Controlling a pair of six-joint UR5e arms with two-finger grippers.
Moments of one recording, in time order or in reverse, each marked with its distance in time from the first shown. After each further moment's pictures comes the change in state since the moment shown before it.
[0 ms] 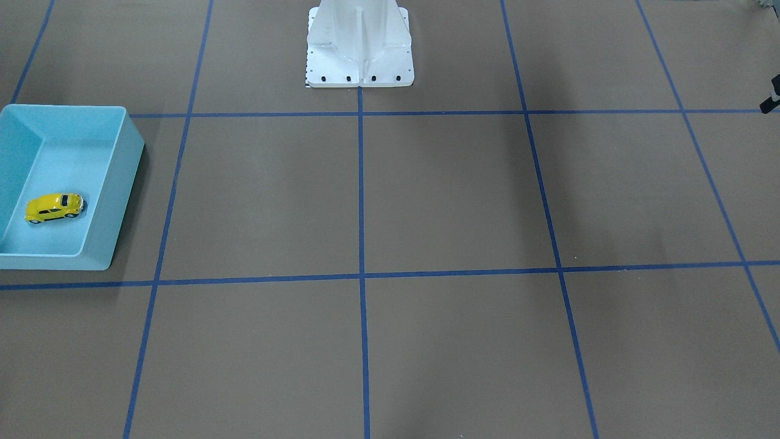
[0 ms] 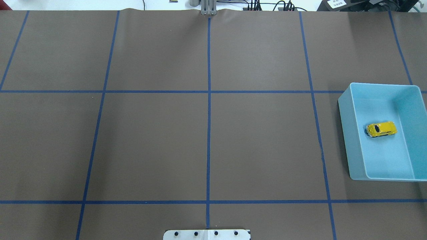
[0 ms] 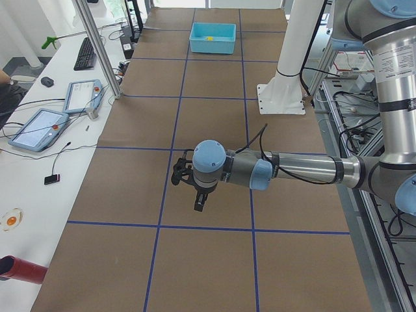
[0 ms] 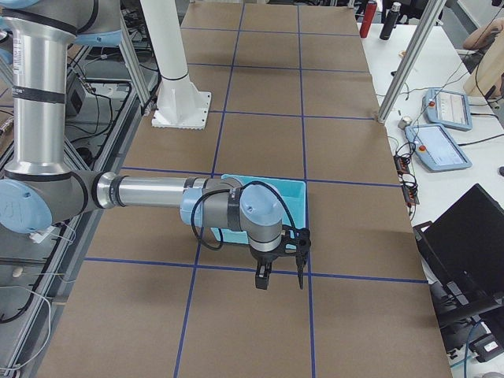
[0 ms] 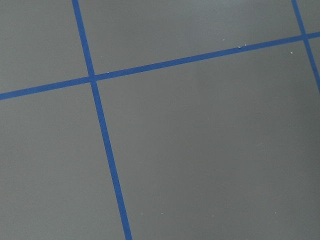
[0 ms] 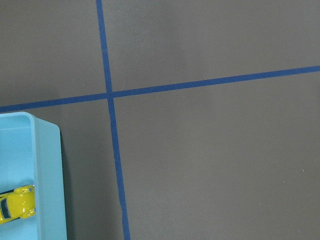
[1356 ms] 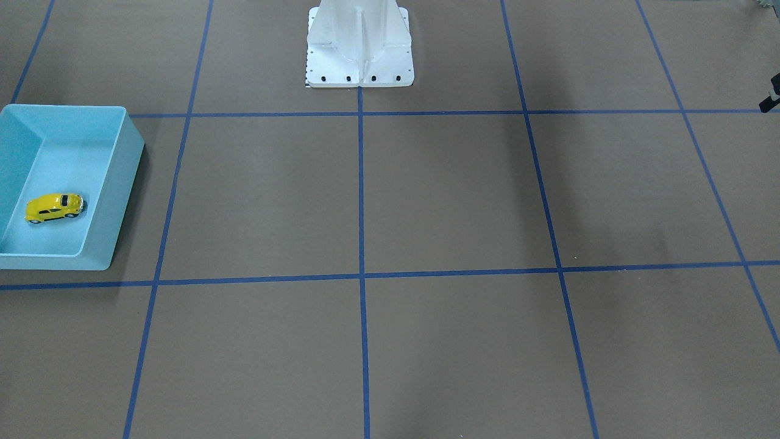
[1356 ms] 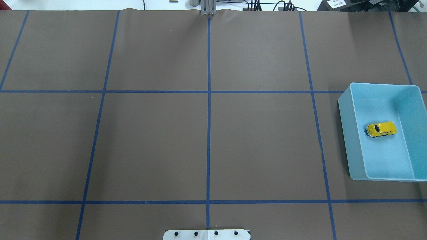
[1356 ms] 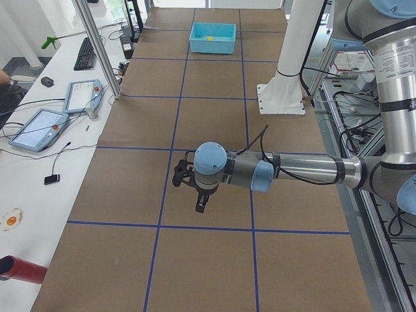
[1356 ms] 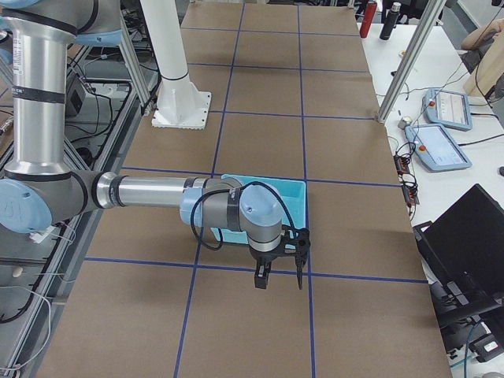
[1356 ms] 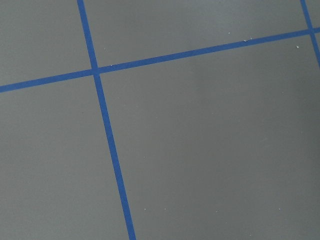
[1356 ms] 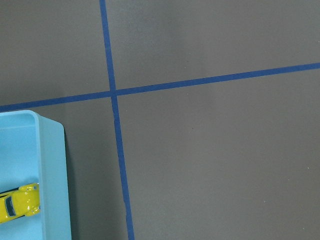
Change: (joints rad) left arm -0.001 0.009 0.004 -0.002 -0.001 0.005; right arm 0.001 -0.001 0.001 -0.009 0.004 0.000
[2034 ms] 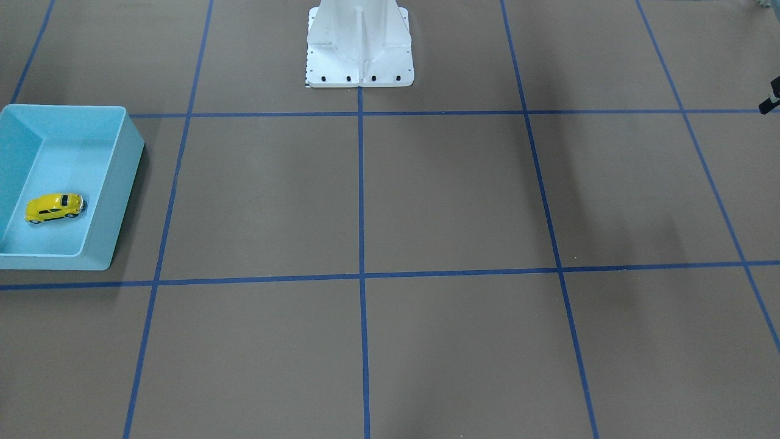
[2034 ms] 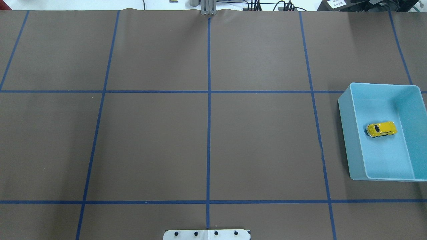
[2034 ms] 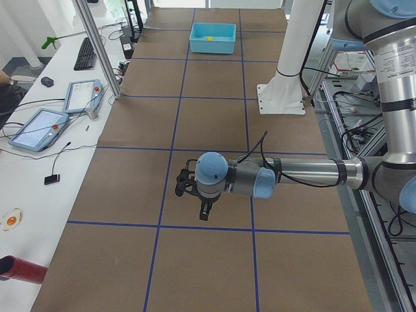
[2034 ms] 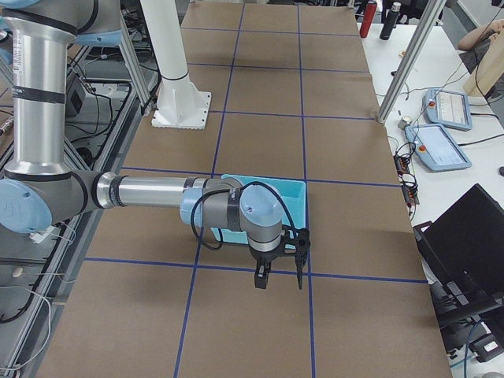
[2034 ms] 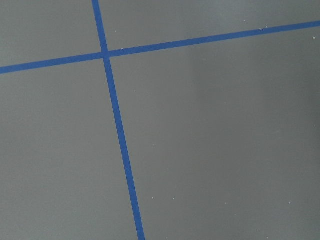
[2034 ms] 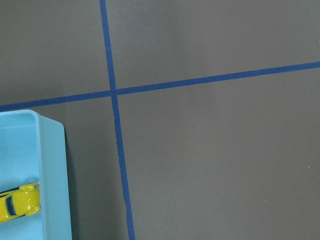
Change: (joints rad) left arm -0.001 0.013 0.038 -0.003 -0.003 0.001; right arm -0.001 0.000 0.000 -0.002 0.000 0.000
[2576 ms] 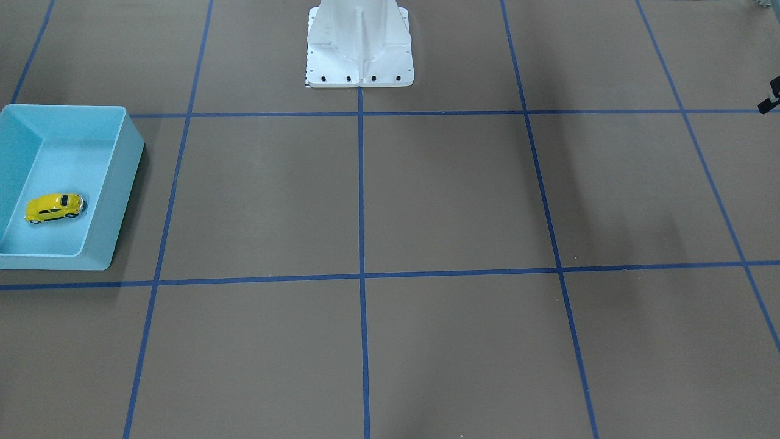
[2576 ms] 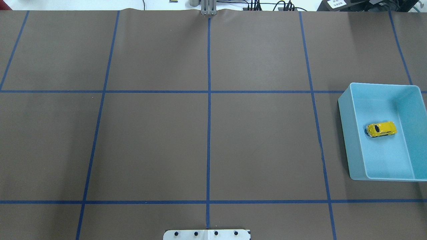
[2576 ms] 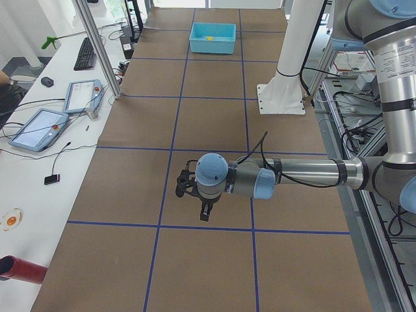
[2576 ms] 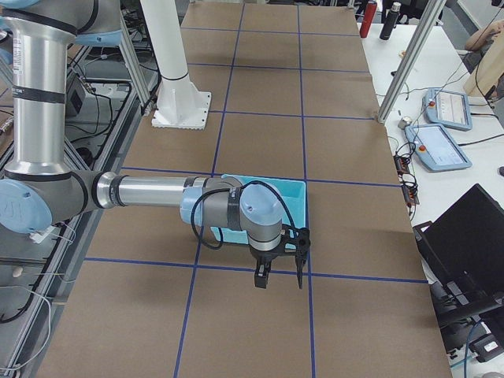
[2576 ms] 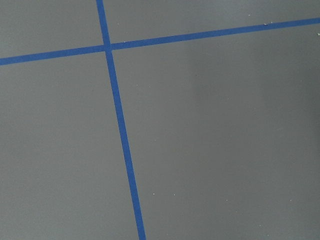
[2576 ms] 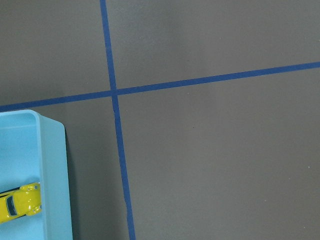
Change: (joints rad) left arm 0.000 0.002 0.002 0.002 -0.006 0.000; right arm 0.000 0.001 0.004 -0.006 0.000 0.001
